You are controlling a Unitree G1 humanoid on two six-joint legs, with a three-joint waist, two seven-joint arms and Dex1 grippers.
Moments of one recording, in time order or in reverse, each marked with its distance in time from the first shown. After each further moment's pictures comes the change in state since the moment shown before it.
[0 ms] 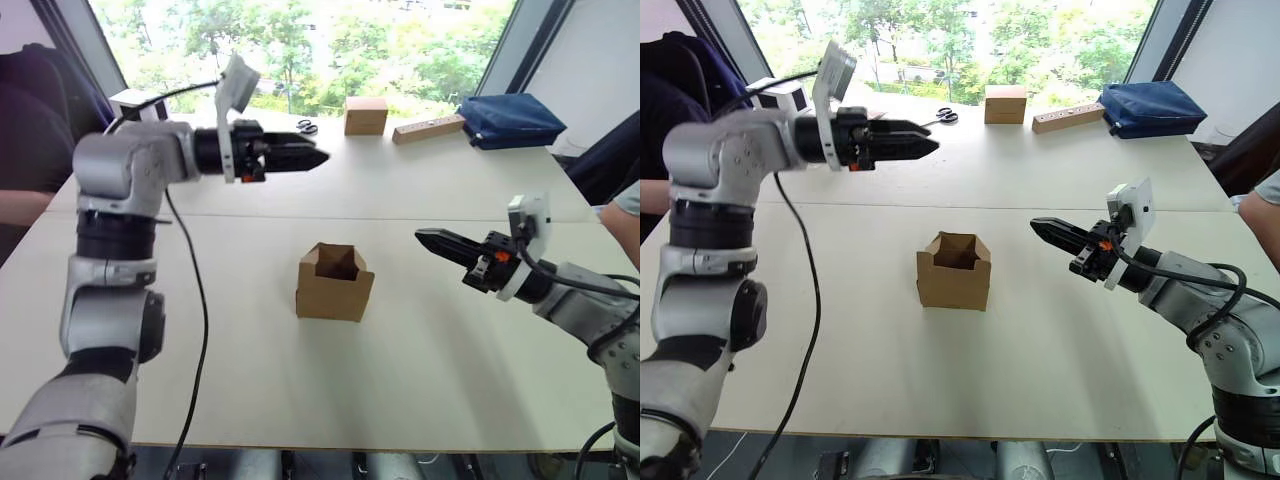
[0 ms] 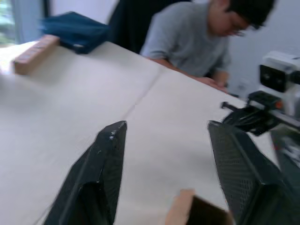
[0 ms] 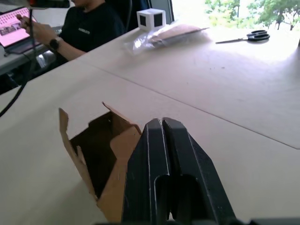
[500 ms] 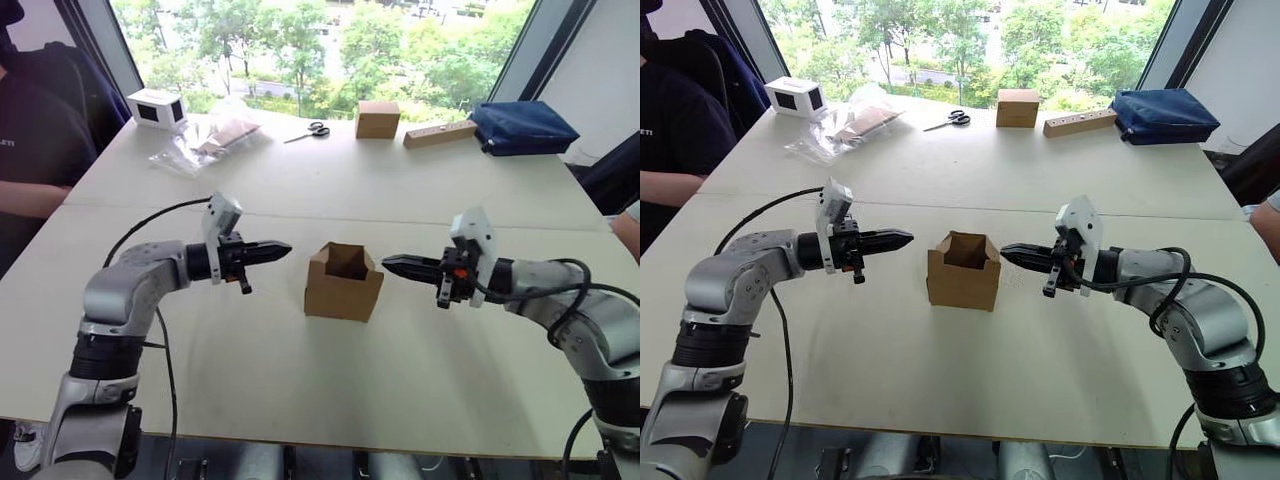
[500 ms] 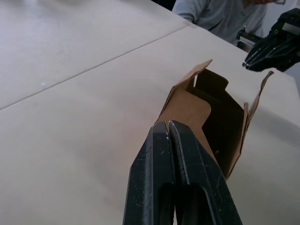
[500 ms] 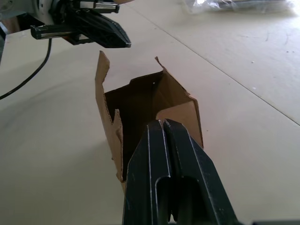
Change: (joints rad) left arm 0.494 0.009 -0.042 -0.247 -0.024 -0.154 0.015; right arm -0.095 -0.014 0.242 0.064 -0.247 -0.103 0.244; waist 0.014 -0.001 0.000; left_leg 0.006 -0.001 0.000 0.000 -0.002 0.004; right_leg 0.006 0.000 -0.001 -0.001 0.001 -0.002
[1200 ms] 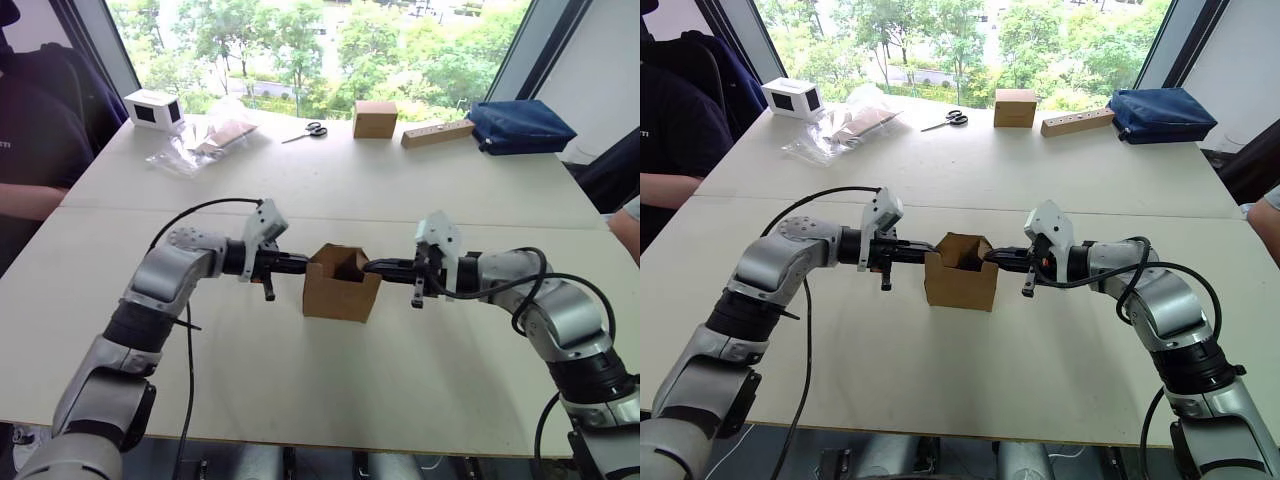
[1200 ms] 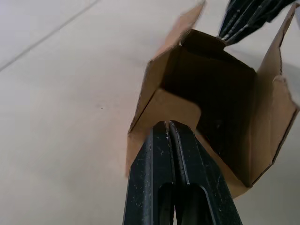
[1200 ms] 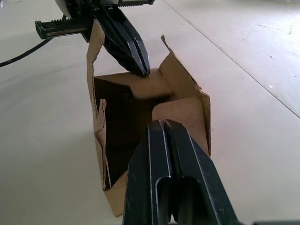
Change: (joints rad) left arm -0.187 0.035 -0.305 0.159 0.161 -0.100 -0.155; right arm -0.117 0.064 0.134 0.115 -0.211 -0.048 0.088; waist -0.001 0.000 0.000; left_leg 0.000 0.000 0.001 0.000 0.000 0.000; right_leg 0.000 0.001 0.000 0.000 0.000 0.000
